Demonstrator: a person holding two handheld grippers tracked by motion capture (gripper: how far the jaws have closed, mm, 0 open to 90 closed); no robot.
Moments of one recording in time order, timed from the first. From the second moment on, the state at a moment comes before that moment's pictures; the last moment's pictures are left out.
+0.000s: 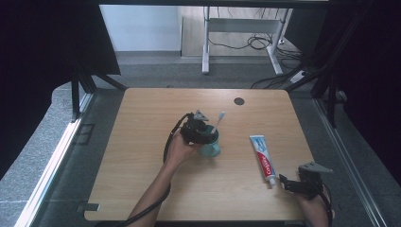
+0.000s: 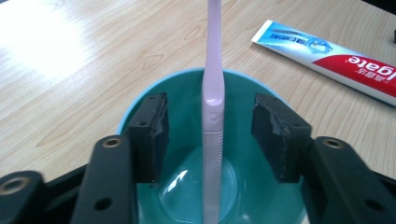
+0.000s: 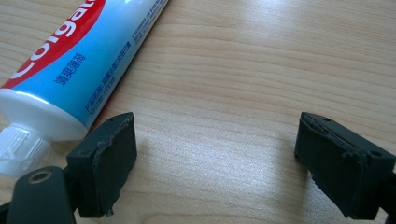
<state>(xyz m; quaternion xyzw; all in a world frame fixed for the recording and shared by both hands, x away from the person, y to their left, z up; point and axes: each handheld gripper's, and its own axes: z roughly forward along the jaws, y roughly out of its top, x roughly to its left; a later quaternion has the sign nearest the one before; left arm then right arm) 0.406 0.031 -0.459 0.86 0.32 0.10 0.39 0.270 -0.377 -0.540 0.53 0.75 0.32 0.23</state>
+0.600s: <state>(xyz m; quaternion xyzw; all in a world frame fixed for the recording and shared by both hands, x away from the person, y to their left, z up) 0.395 0.037 -0.440 0.85 0.32 0.12 0.40 0.270 -0.377 -0.540 0.53 0.75 0.32 0.23</state>
